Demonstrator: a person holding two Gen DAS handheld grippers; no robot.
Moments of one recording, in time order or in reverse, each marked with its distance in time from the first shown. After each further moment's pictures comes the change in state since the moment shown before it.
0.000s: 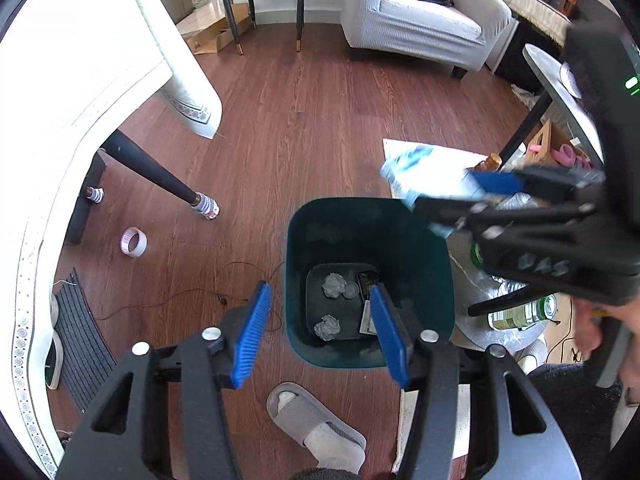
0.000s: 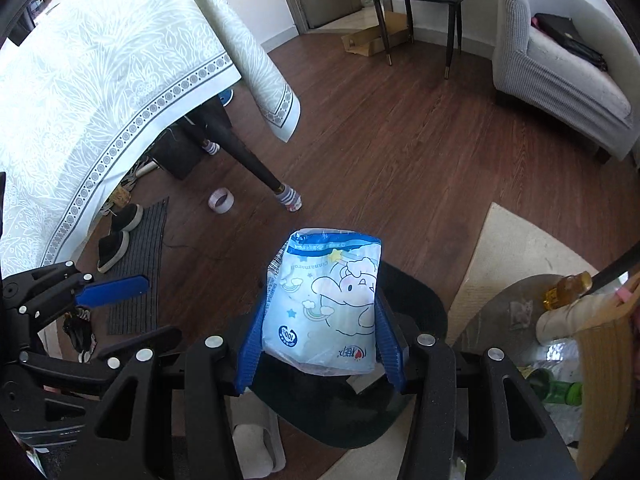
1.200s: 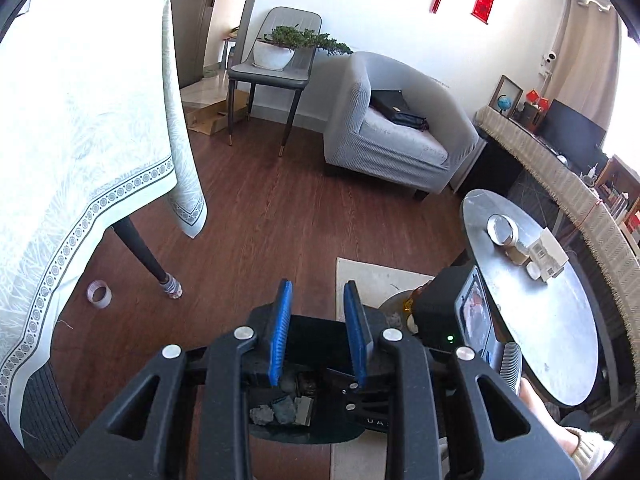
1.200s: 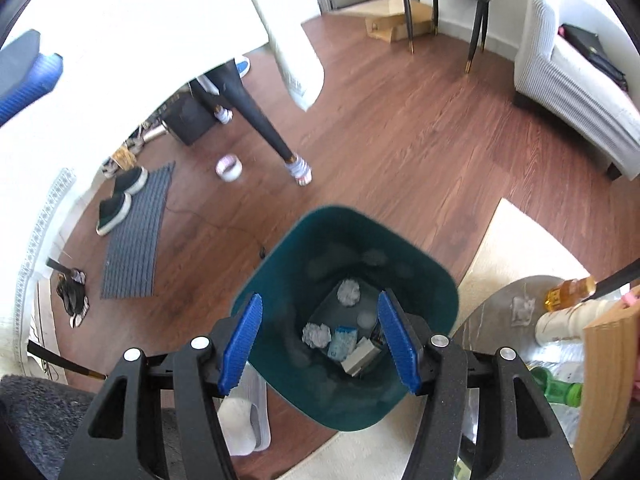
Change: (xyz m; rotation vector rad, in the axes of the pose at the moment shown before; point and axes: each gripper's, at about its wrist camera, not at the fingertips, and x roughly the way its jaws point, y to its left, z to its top) left arm -0.087 0.000 0.026 -0.160 -0.390 -0.189; right arm -0.002 0.012 -0.020 -0.108 0.035 -0.017
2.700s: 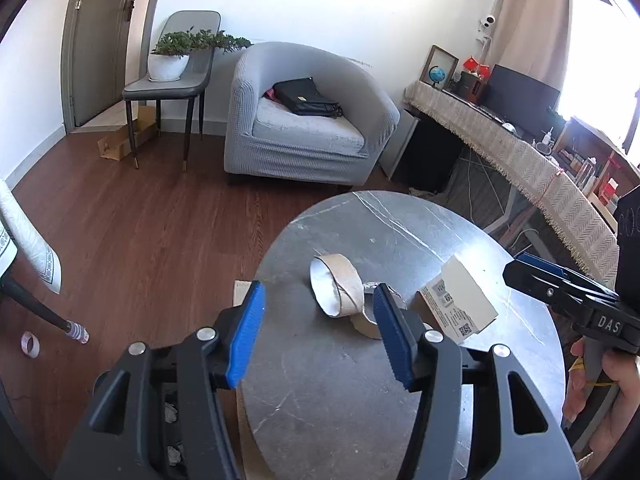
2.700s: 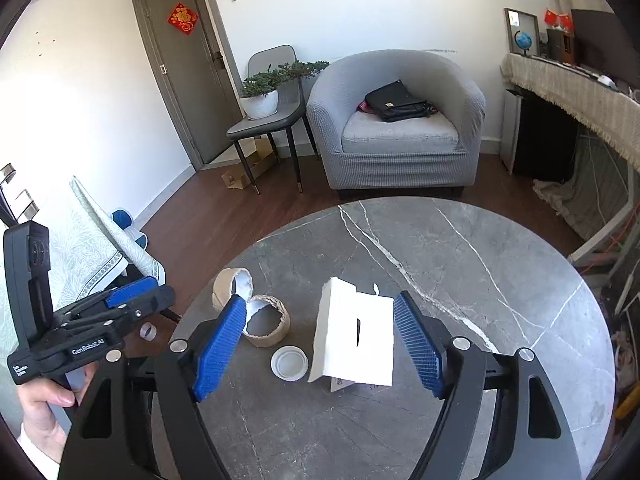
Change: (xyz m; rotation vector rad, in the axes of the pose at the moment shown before) left arm 0.116 -0.226 0.035 0.157 0.022 -0.145; right arm -0.280 -0.248 -0.084 0.376 -0.476 -0.252
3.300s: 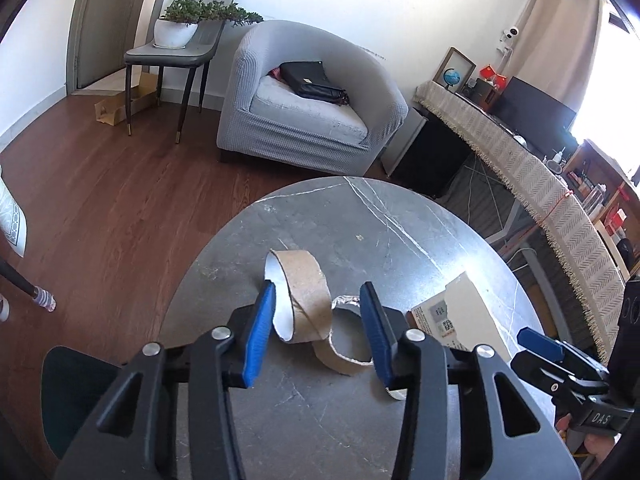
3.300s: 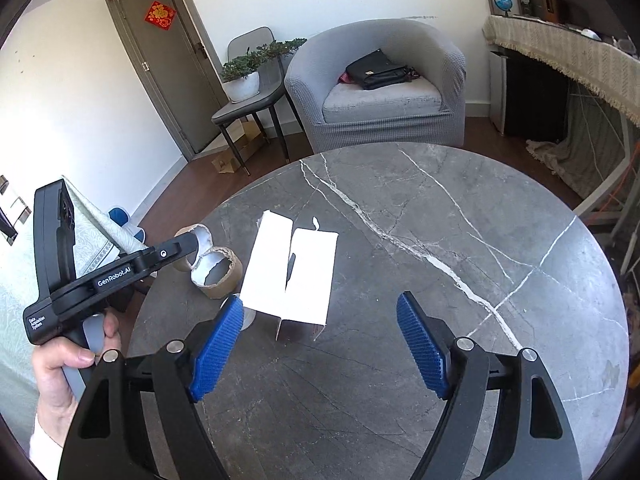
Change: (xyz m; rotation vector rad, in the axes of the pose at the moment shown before) left arm 0.051 -0.012 0.004 -0.140 0.027 -0.044; right arm 0.006 -0.049 -0.034 0.093 0.075 0.023
